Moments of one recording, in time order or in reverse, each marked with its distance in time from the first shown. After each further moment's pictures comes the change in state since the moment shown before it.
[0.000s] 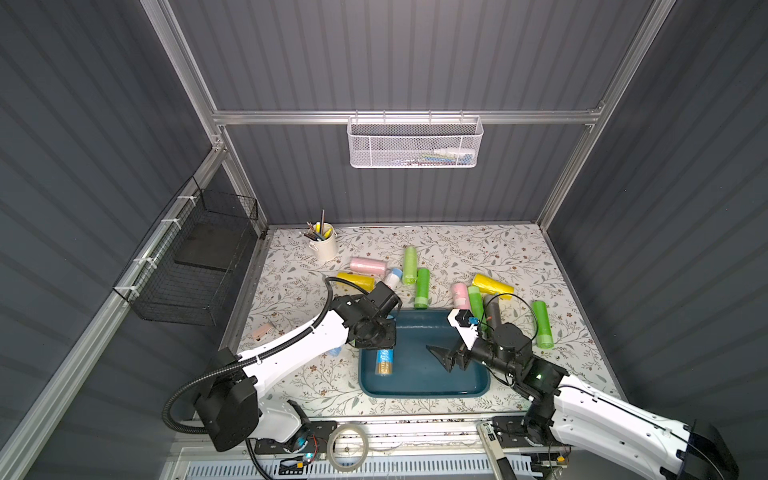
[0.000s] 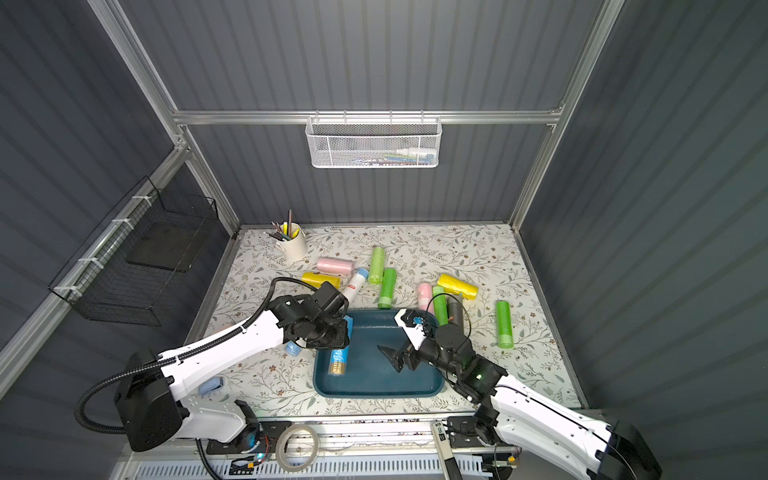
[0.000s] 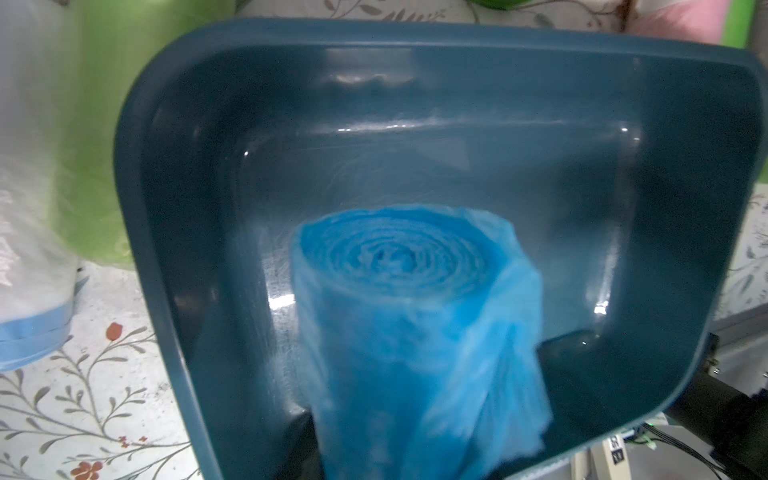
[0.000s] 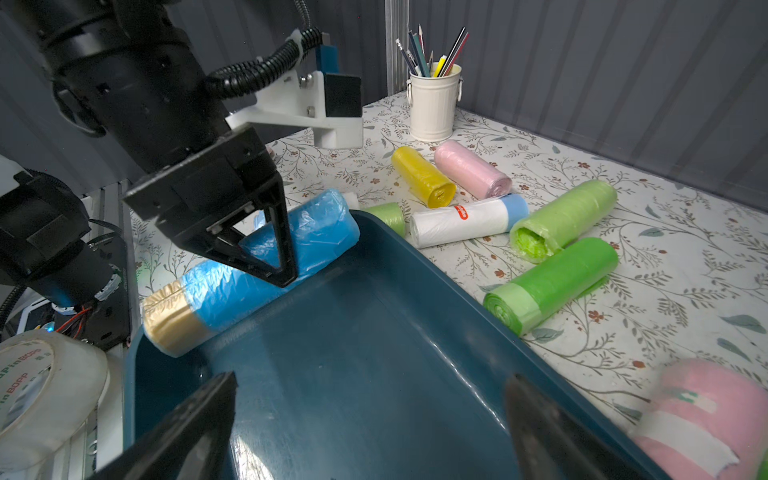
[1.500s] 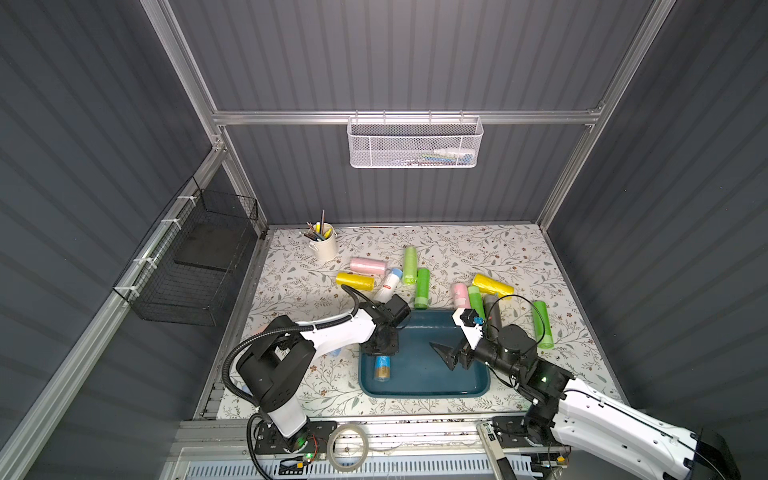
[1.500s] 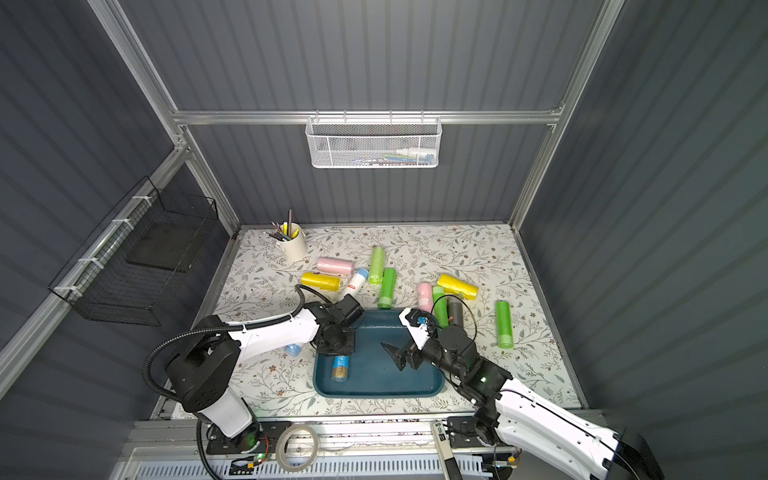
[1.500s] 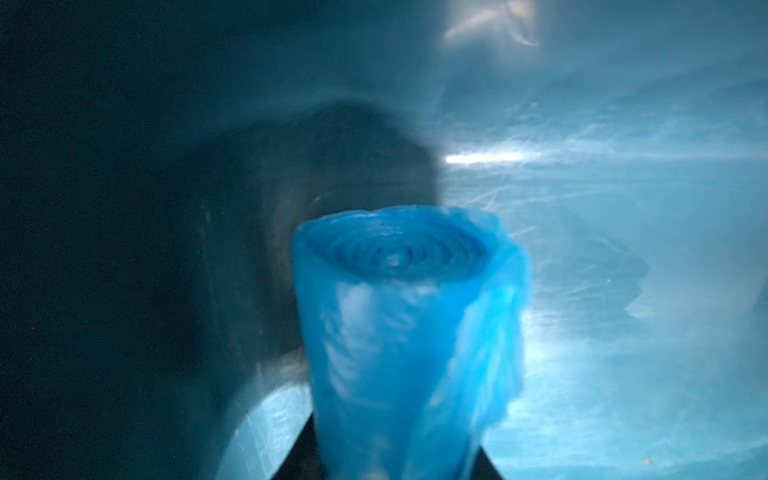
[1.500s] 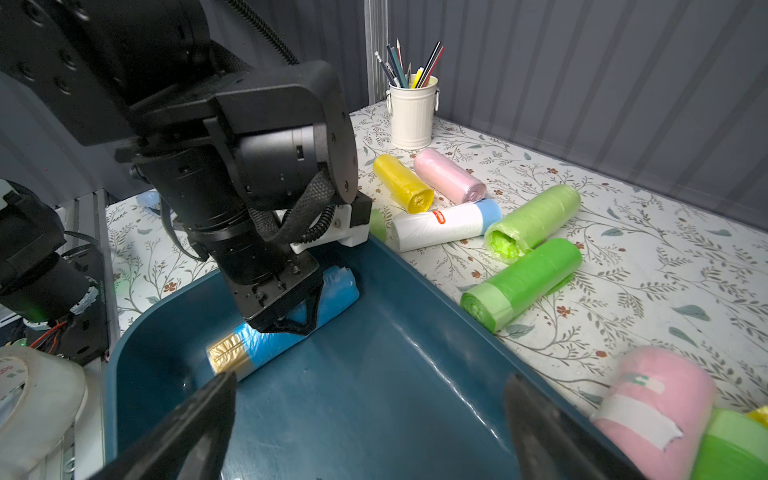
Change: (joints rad) left arm -0.005 0.270 -0.058 0.151 -0.111 -0.031; right arm 0.000 -0.065 0.000 -0.039 0.058 -0.002
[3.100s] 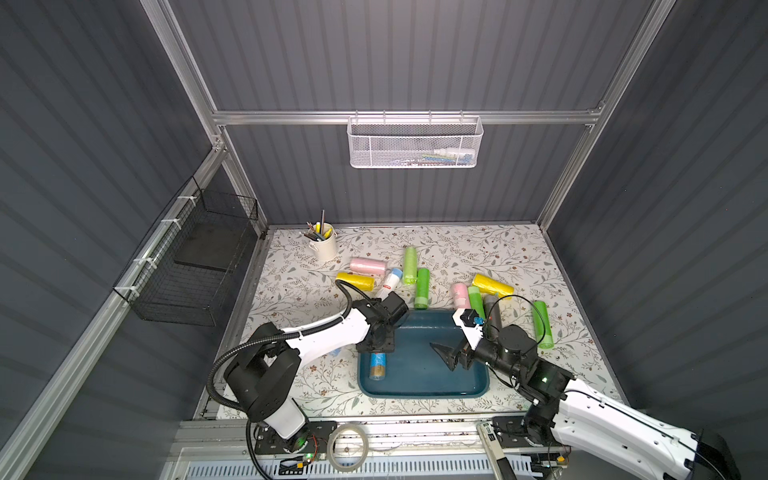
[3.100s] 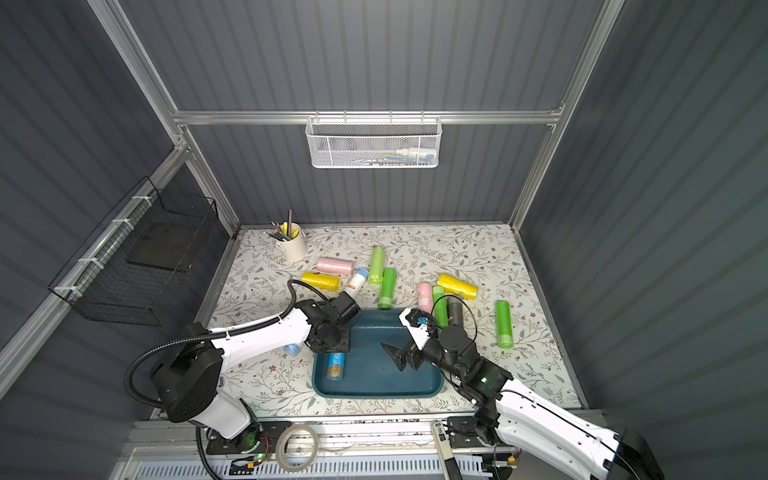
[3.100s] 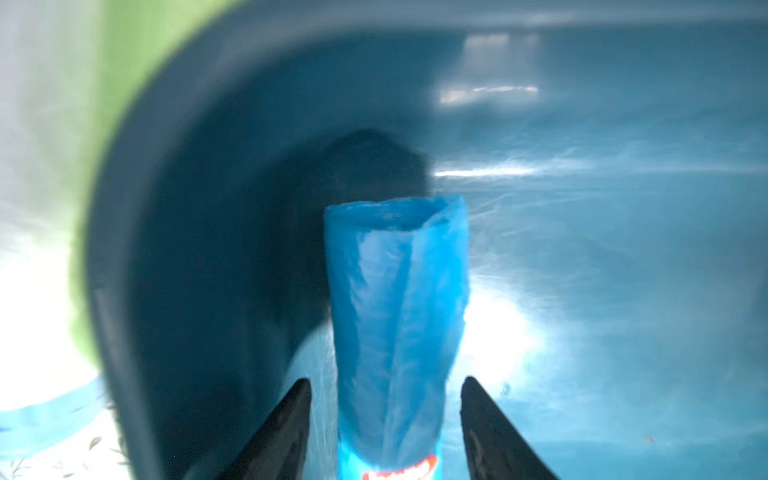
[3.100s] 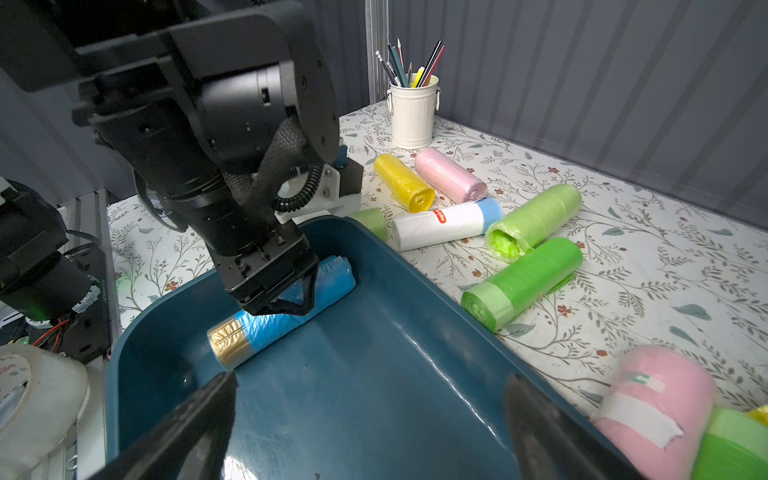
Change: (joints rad) left arm -0.003 -0.090 0.027 -0.087 -0.075 0.034; right arm 0.000 -0.006 0.000 -0.007 -0.002 0.000
